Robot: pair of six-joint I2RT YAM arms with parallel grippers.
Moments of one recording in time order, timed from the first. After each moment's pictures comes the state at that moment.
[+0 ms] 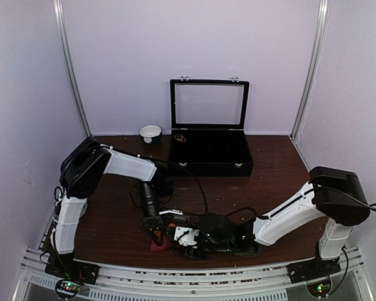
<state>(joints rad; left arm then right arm) -0.80 2.25 1.49 -1.34 0.76 0.86 1.32 1.85 0.78 0.51 0.09 -0.26</state>
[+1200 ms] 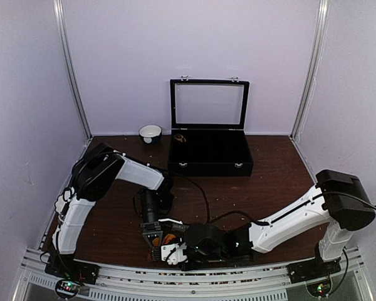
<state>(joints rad) -0.83 2.36 1.50 -1.54 0.87 1.07 1.44 1.83 0.91 0.33 0.11 -0.42</state>
